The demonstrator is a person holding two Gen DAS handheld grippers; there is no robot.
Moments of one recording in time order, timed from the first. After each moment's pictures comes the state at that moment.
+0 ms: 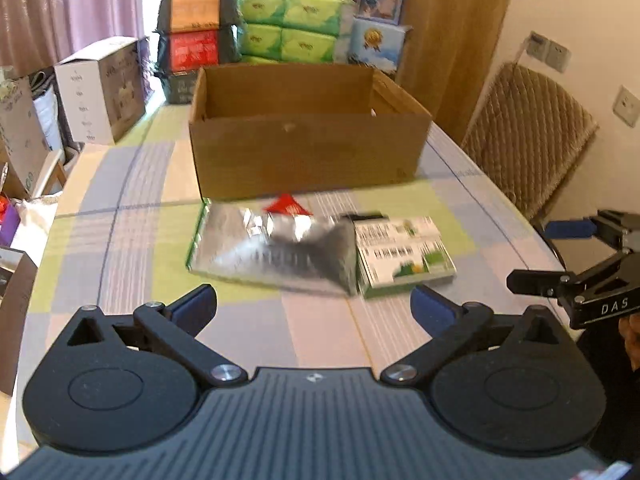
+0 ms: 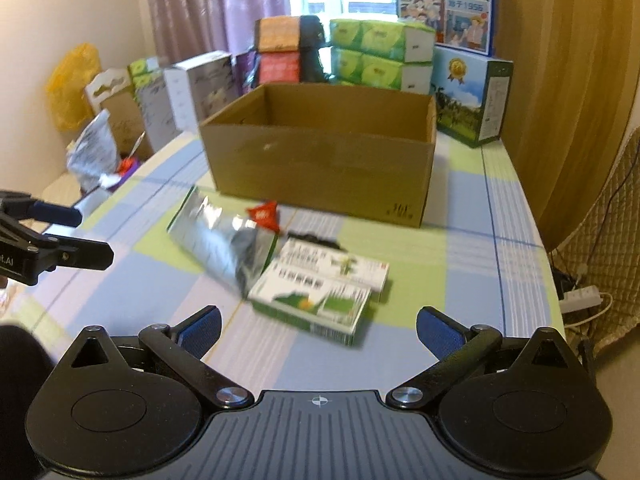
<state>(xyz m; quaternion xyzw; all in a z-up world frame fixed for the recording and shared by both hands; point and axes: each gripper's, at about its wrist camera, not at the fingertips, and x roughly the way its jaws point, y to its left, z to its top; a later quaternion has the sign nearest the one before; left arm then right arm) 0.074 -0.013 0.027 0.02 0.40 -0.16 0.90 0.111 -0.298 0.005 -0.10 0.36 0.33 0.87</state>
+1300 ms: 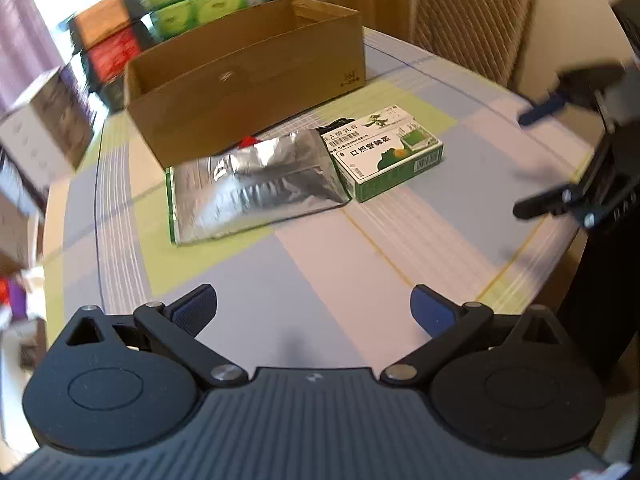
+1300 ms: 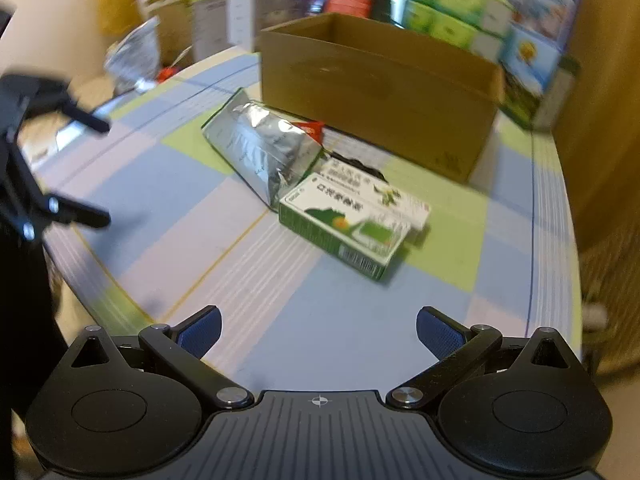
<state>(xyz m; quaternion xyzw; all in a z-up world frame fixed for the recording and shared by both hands) 0.056 -0.027 -0.016 0.21 0.42 -0.23 0.86 0.094 -0.283 -0.041 -0.23 0.38 0.38 0.81</state>
